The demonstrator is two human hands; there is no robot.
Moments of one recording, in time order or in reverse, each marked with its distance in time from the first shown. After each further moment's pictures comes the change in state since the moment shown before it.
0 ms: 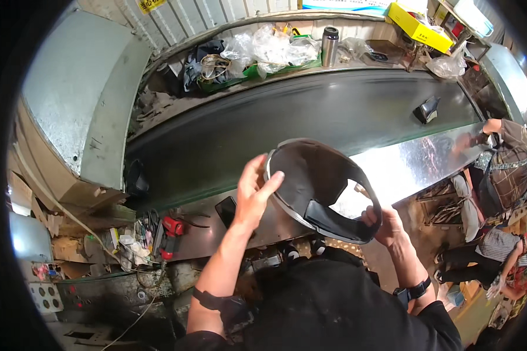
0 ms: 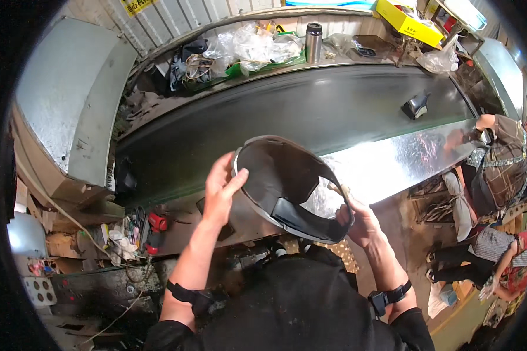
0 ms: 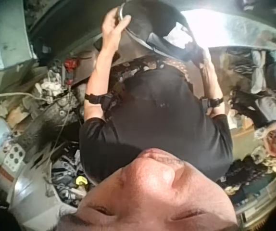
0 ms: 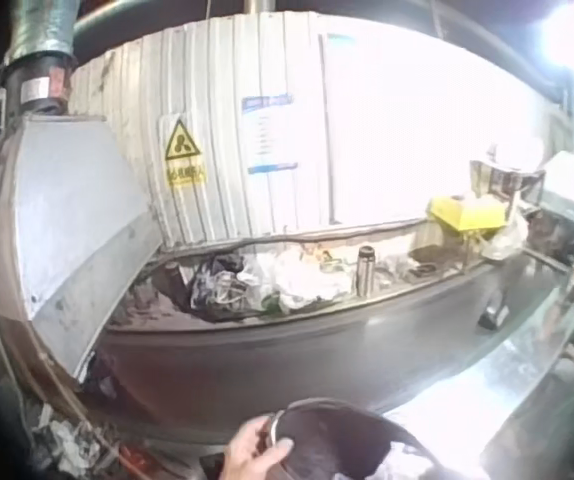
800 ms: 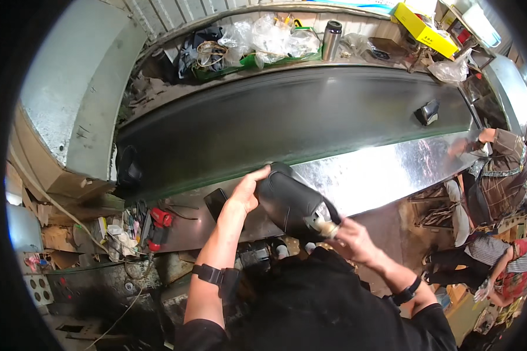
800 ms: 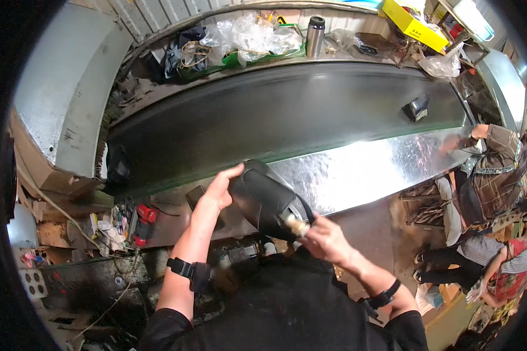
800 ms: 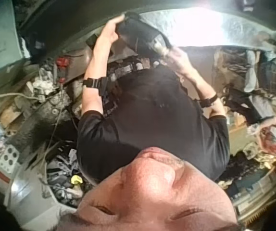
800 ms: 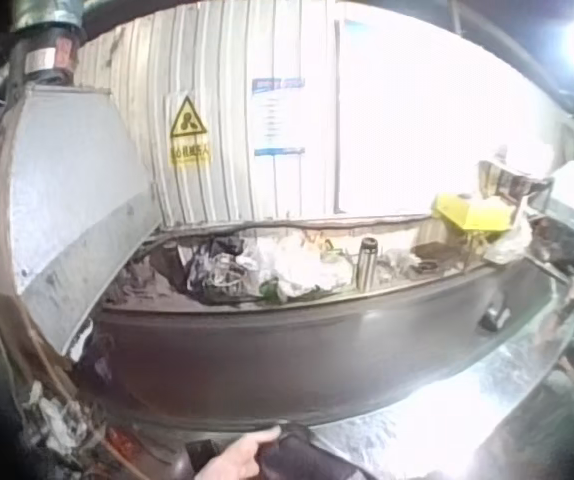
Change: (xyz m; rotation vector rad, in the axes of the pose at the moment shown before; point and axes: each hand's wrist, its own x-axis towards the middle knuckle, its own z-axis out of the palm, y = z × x) left_hand 0.033 -0.095 -0.042 -0.487 -0.009 -0.838; right_hand -0.007 0.042 0.015 -1.632 -0.437 -0.824
